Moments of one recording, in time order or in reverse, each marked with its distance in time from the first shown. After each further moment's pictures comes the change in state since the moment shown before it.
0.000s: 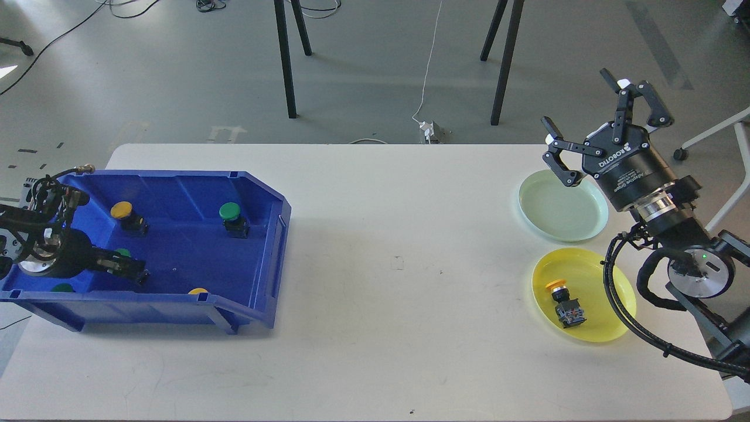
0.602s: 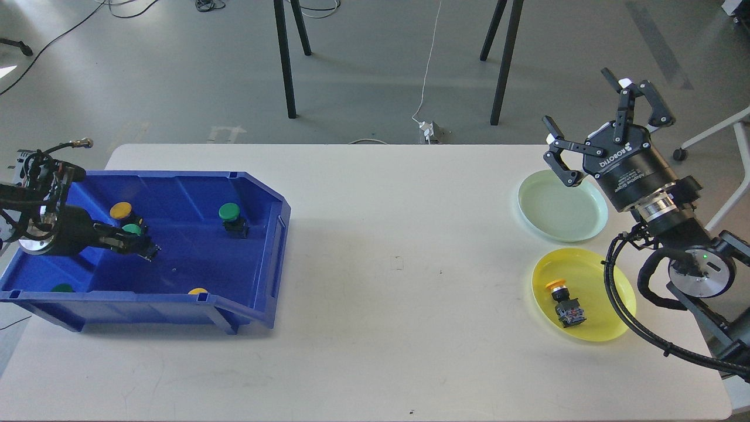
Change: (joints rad) left arm -0.071 0.125 -0.016 -0.210 -0.044 0.000 0.000; right arm 0.000 0.000 0.002 0.000 0.000 -0.001 0.002
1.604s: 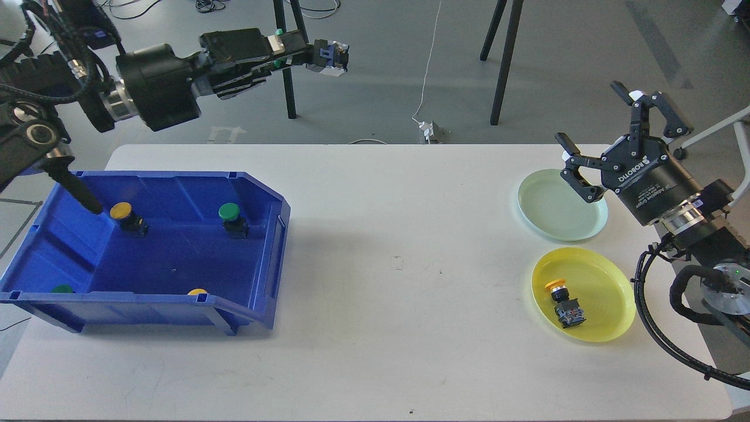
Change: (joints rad) left arm -0.047 -0.256 -0.416 -0.332 -0.827 0.000 0.000; right arm -0.075 -0.138 -0.007 0.131 -0.145 -0.022 0.020
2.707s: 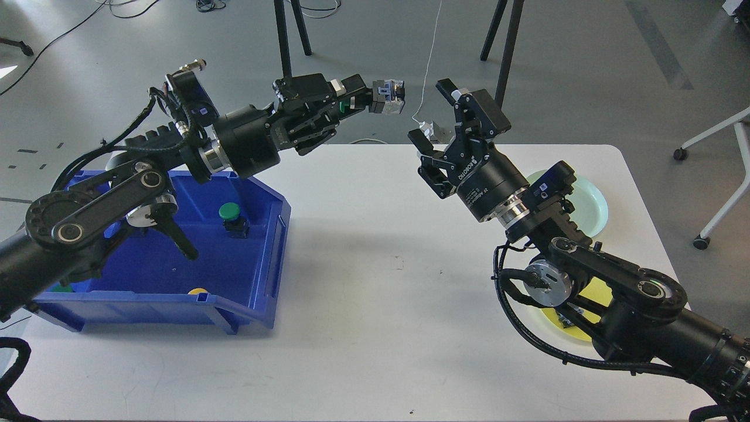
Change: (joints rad) left arm 0.112 -0.164 0.000 0.078 -0.128 0.000 0.000; right arm 0.284 0.436 -0.310 -0.038 -0.266 -0.438 0.099
